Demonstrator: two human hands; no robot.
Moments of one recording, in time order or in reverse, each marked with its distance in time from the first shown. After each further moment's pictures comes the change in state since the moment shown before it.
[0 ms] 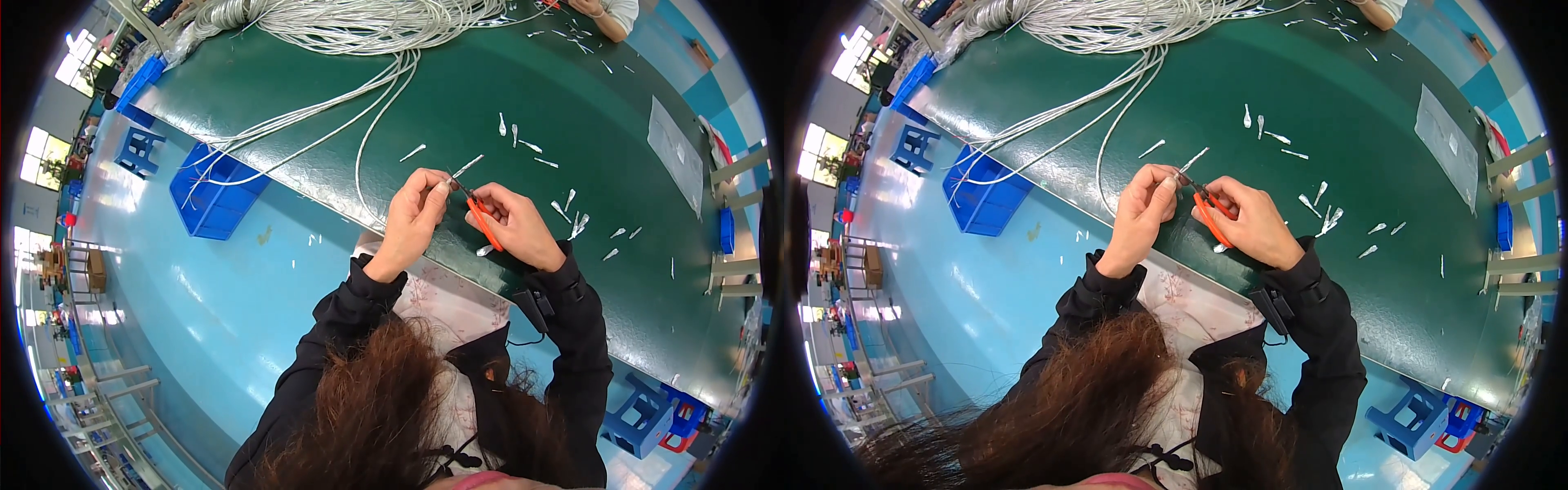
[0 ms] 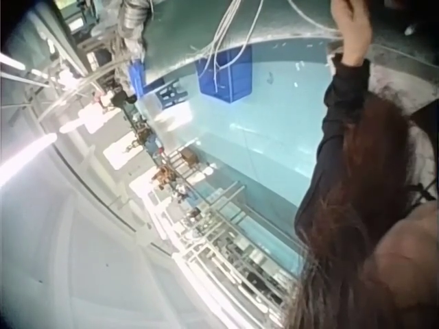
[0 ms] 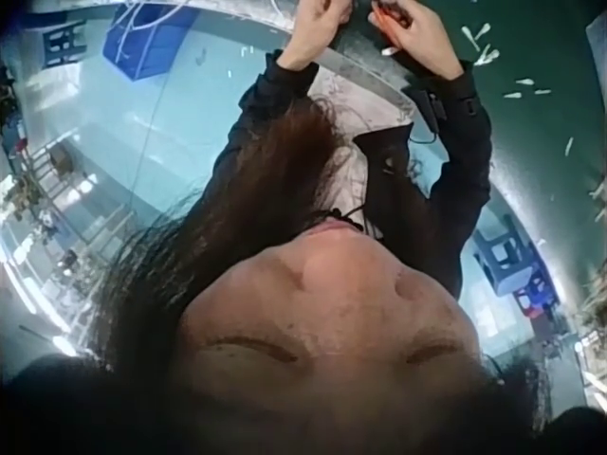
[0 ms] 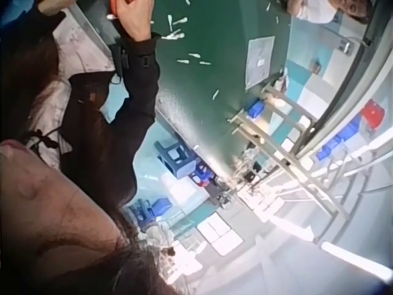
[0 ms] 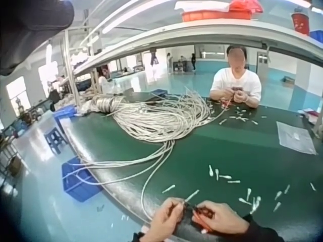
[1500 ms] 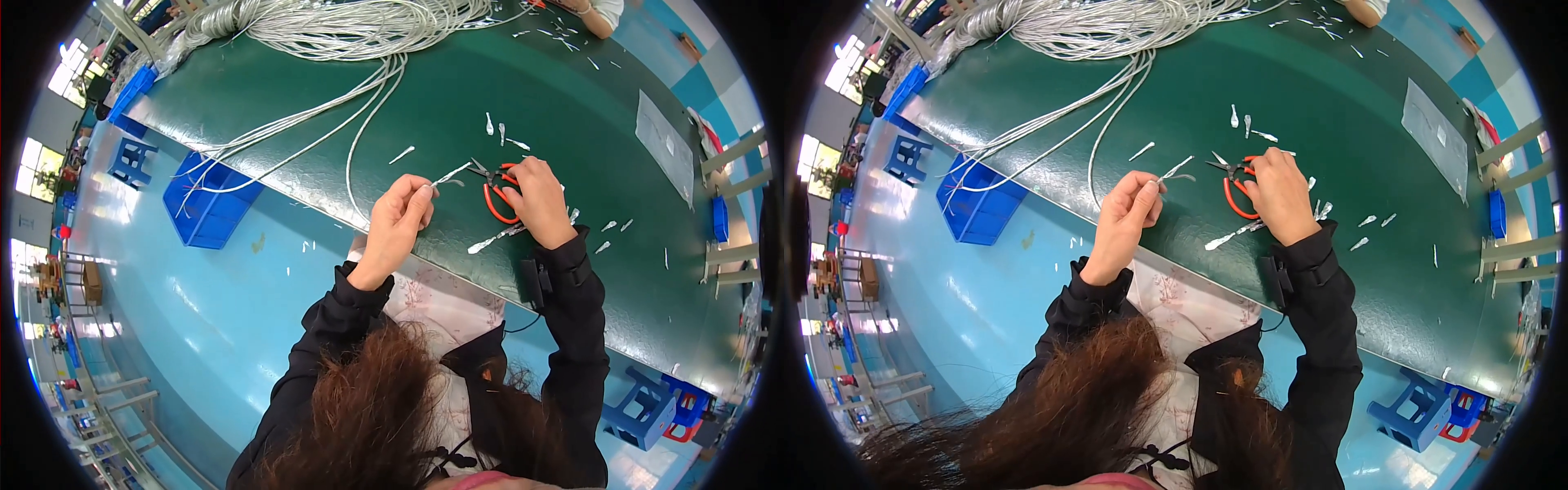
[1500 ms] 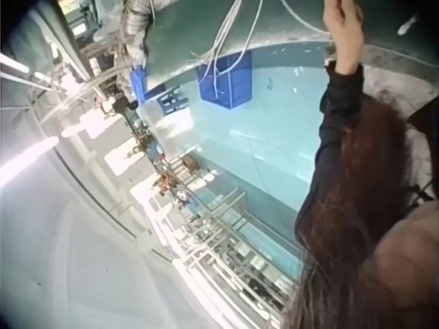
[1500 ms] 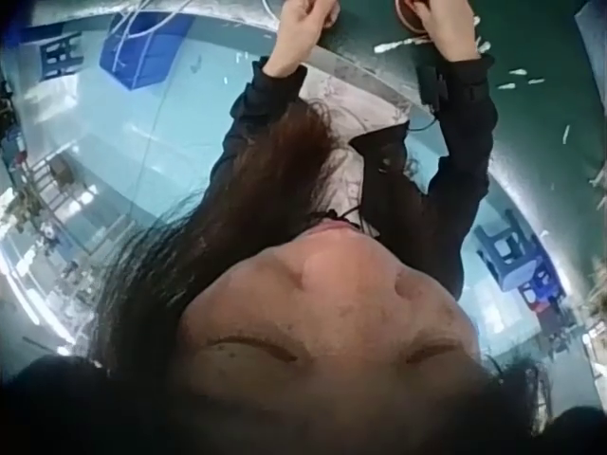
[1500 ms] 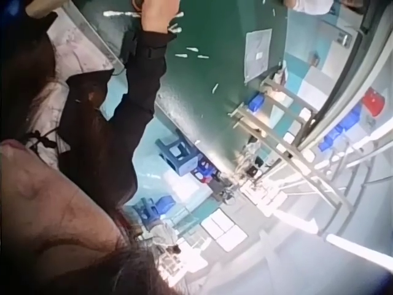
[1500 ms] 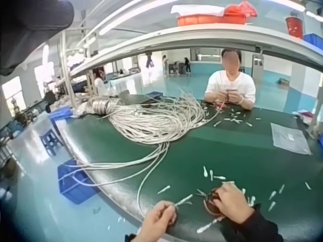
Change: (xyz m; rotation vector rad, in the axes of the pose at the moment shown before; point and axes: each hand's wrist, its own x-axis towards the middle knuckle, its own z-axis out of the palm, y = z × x) left_hand -0.009 0.016 -0.003 0.085 0.017 -0.043; right_hand 0.006 0.037 -0.040 -0.887 0.456 -0.307
